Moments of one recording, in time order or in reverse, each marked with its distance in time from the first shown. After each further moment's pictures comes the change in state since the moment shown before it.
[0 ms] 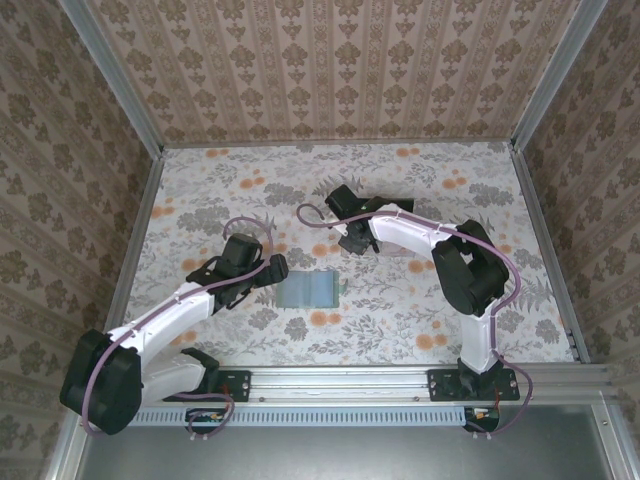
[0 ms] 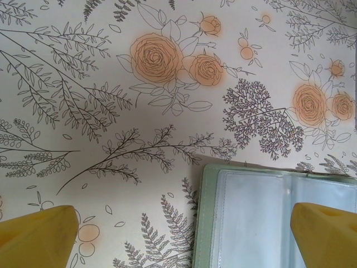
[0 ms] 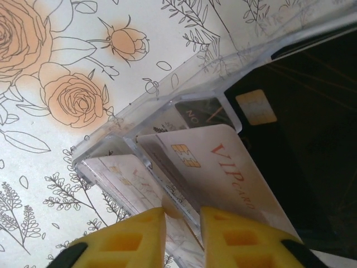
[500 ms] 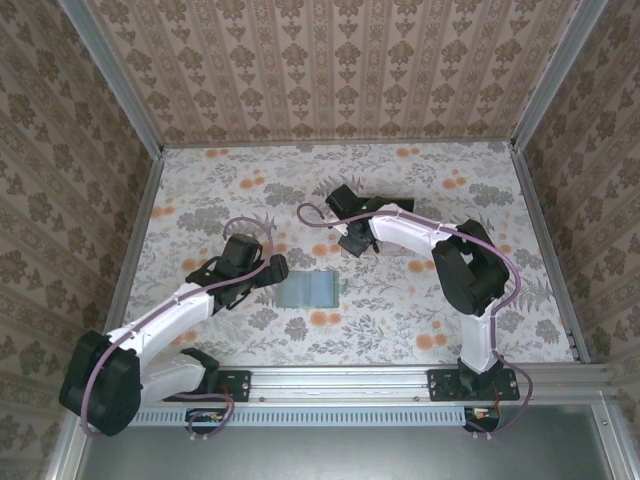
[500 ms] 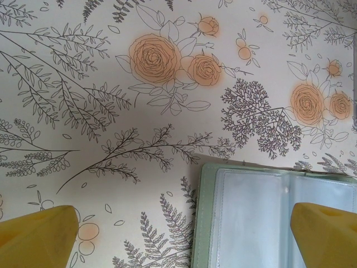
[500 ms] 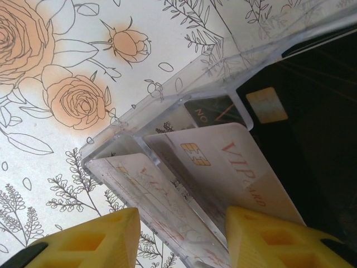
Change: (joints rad) left arm -0.003 -0.008 0.000 -0.004 -0.003 0.000; right arm -0.010 0.000 -0.003 0.005 -0.008 0.008
